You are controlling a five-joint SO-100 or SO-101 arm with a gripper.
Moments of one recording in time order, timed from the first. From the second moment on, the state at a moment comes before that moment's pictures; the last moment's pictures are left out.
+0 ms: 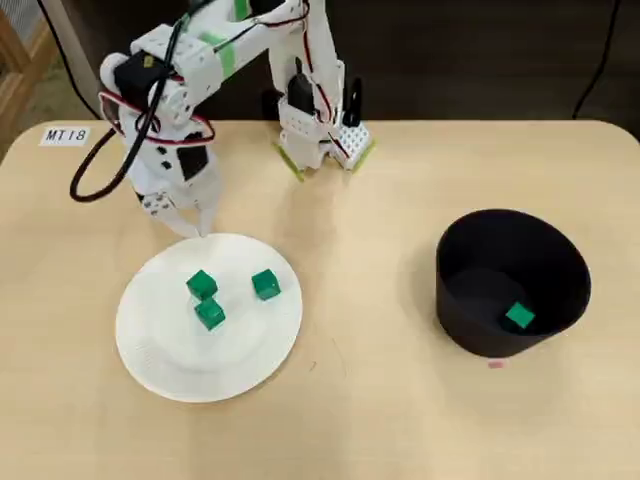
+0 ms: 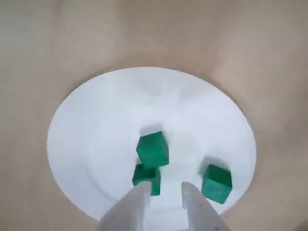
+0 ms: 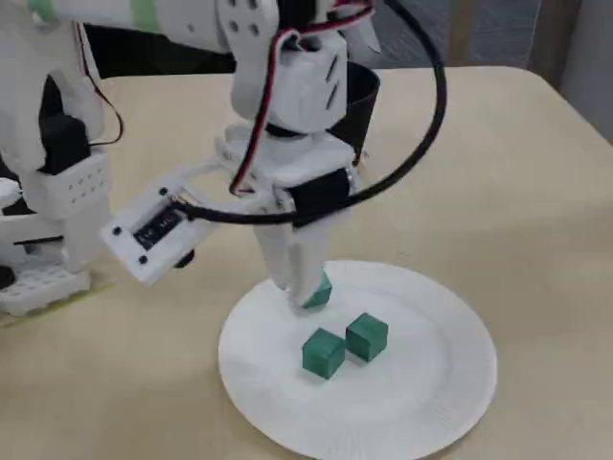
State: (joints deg) arm 34.3 82.7 77.4 92.0 17.8
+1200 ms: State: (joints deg) arm 30.8 82.2 92.5 79.1 -0.5
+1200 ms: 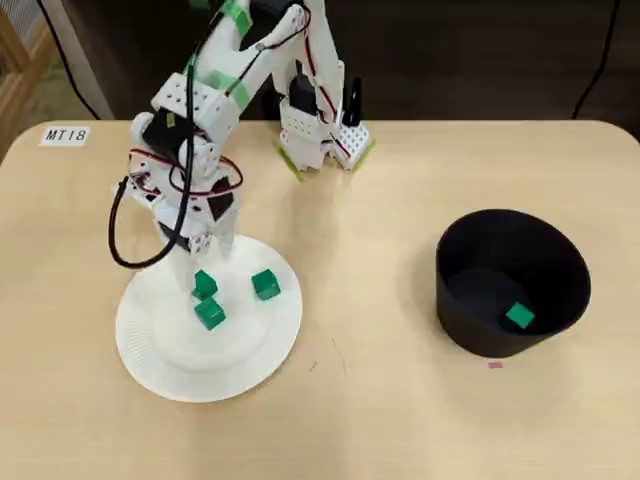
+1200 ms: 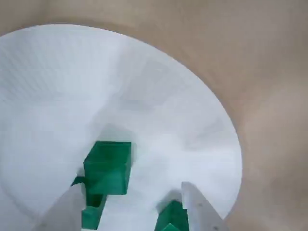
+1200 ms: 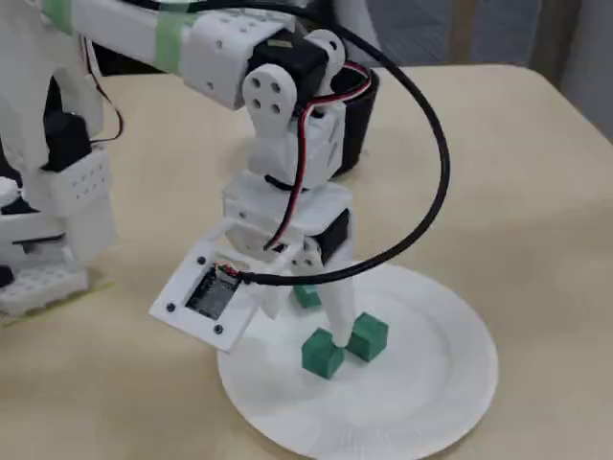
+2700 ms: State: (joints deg) arm -2.4 108.2 88.0 67.4 5.2
